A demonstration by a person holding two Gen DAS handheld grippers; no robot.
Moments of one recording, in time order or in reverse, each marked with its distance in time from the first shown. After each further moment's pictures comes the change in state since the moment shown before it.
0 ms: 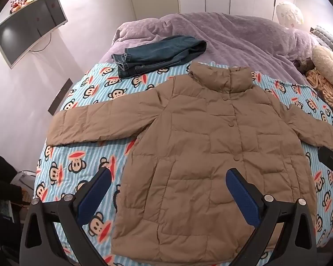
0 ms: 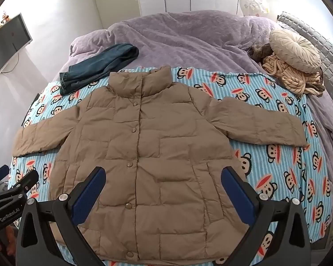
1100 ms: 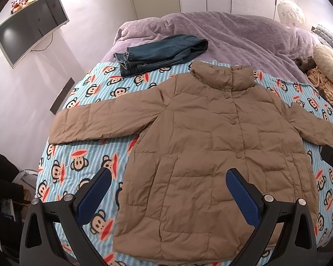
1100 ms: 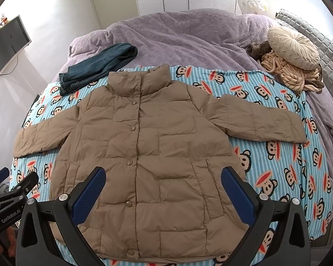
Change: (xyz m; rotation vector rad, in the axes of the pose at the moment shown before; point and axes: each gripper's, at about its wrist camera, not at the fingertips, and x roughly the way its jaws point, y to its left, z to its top) left arm -0.003 0.014 -0.005 -0.002 -0.001 -0.003; right arm 0.000 -0.001 -0.004 0.000 -0.003 0.001
